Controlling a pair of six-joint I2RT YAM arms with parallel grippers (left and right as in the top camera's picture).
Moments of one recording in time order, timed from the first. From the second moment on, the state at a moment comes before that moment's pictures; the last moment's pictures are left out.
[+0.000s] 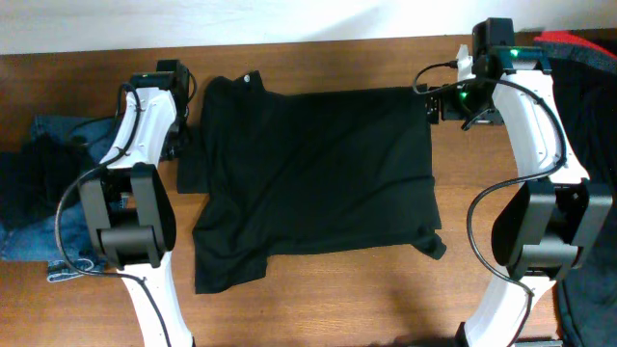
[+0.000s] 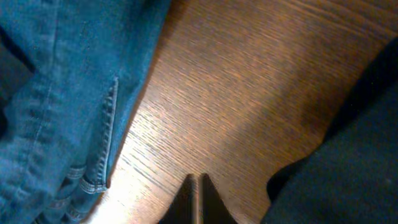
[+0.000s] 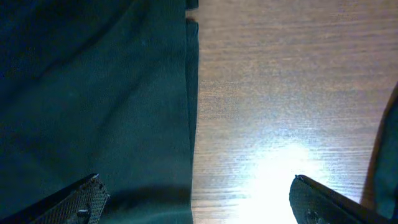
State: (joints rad) left arm 0.00 2.28 1.90 -1.21 -0.43 -0.41; right arm -0.08 2.05 1.88 -1.14 -0.04 -0.02
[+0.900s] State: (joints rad) left arm -0.11 2.12 1.61 -0.96 0.10 -0.07; right arm -0.08 2.06 1.49 -1.04 -0.19 -0.03
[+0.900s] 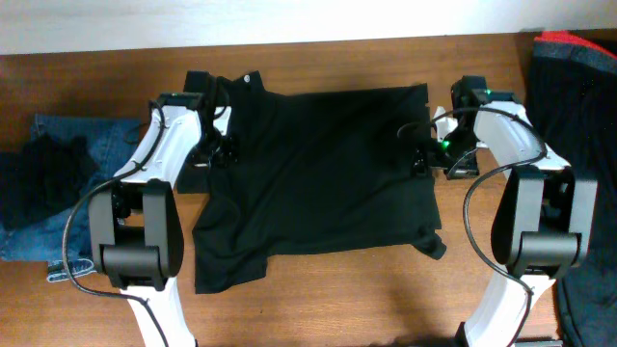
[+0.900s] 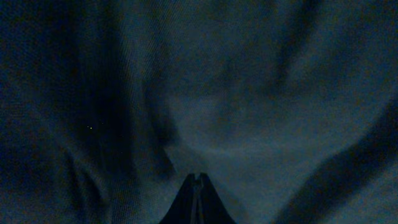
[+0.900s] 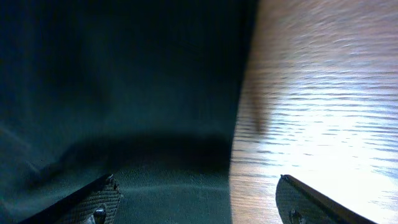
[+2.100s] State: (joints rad) left arm -0.01 2.05 1.38 -0.71 -0.02 -0.07; right arm -0.08 2.05 1.38 -0.85 -0.04 0.05
